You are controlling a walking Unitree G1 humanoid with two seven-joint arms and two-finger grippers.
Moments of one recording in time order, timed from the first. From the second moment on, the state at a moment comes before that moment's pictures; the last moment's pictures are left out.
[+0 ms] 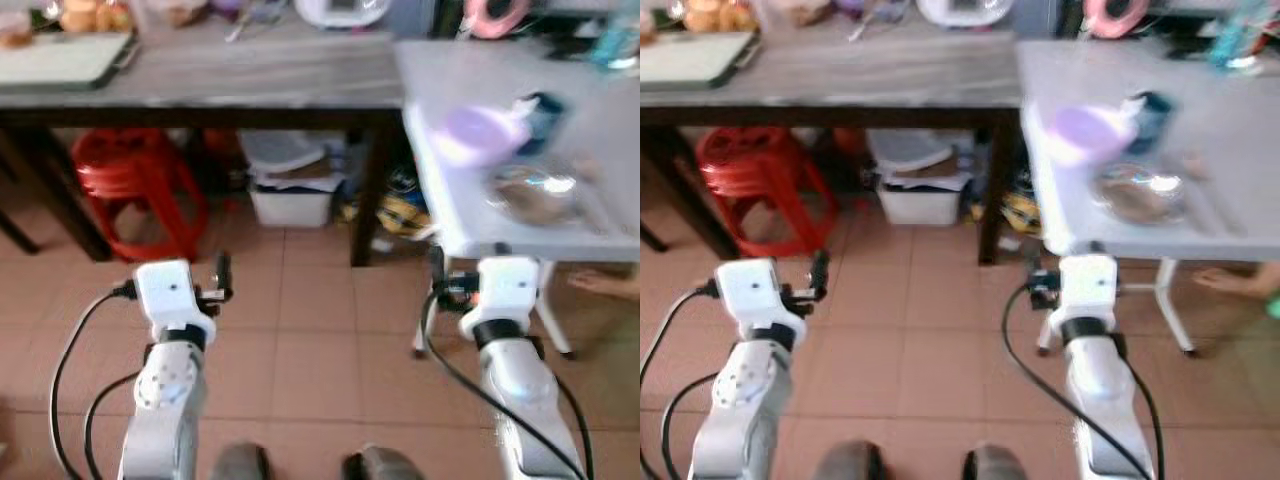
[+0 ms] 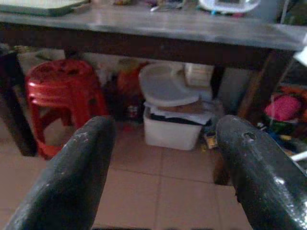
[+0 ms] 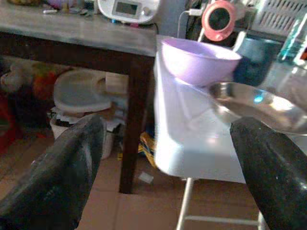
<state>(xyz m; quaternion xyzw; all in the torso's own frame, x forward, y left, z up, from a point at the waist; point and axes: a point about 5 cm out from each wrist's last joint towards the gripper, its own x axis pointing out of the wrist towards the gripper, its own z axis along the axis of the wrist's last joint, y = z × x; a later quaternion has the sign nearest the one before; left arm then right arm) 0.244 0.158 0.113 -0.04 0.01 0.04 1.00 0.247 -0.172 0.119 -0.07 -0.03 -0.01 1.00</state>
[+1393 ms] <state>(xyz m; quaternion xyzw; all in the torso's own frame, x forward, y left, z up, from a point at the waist) 0.252 0.146 0.119 -0.05 -0.01 -0.02 1.00 0.265 -0.158 0.132 -0.06 -0.06 0.00 1.00</state>
